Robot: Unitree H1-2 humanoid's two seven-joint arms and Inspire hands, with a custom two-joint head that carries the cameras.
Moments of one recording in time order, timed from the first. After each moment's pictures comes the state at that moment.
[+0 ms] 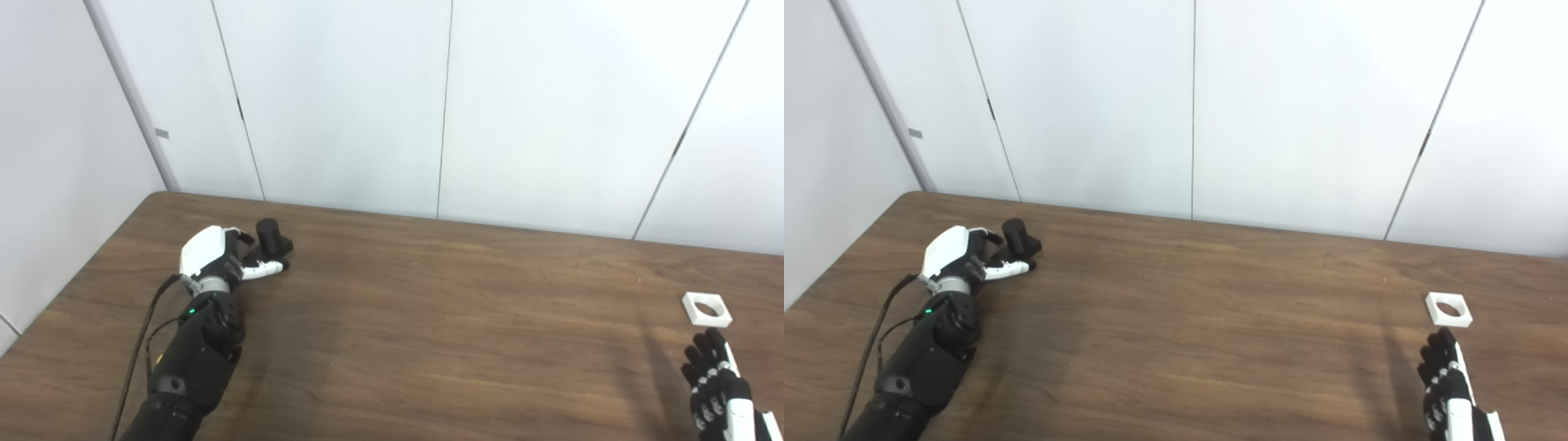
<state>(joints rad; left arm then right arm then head) -0.47 0.41 -0.05 0.44 0.63 0.46 0.14 0.15 -0.14 -0.13 -0.16 0.17 -0.12 0.08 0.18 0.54</state>
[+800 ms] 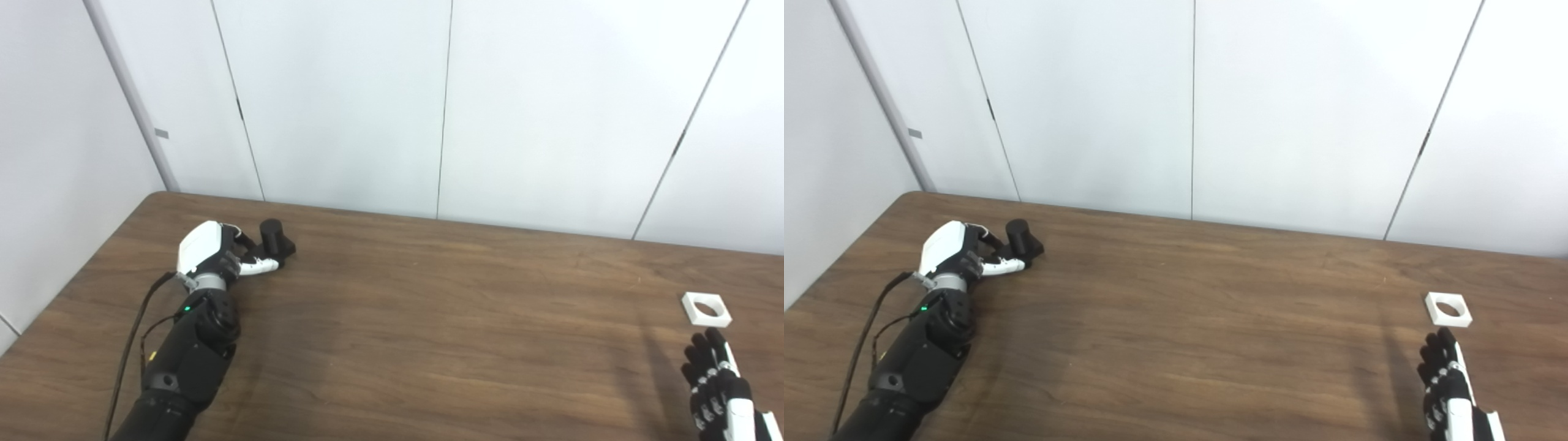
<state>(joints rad) -0.48 0.43 -0.05 0.46 0.56 0.41 0.18 0.15 -0.14 -0.13 -0.16 0.17 -0.12 0.08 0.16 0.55</state>
